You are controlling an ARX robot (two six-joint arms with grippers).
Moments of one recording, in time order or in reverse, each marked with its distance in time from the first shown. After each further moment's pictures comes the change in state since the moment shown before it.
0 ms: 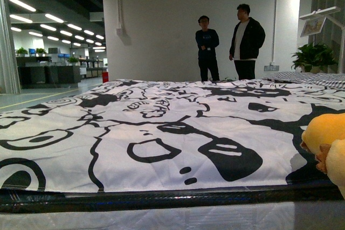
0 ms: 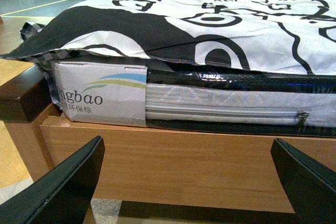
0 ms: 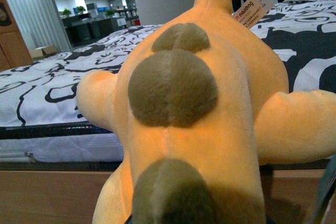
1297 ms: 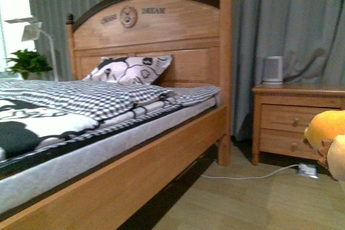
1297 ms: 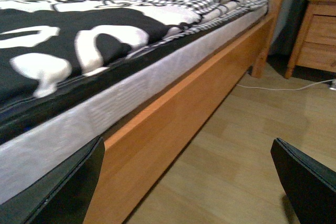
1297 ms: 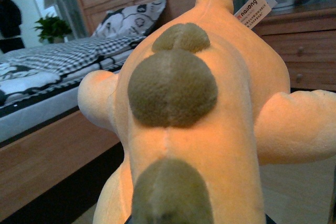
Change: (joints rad) left arm -0.001 0.000 0.000 -0.001 -0.002 0.000; right arm 0.003 -0.003 0.000 0.001 0.003 0.008
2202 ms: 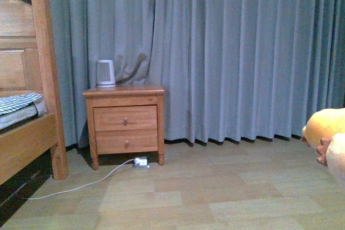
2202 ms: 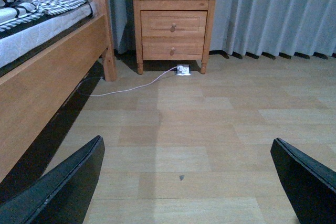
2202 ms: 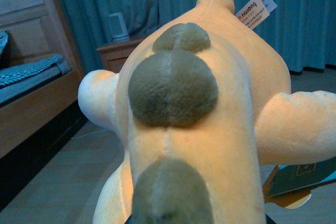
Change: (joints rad) left arm 0.000 0.000 0.000 0.000 0.003 0.000; right arm 0.000 -0.002 0.000 0.000 -0.003 0.003
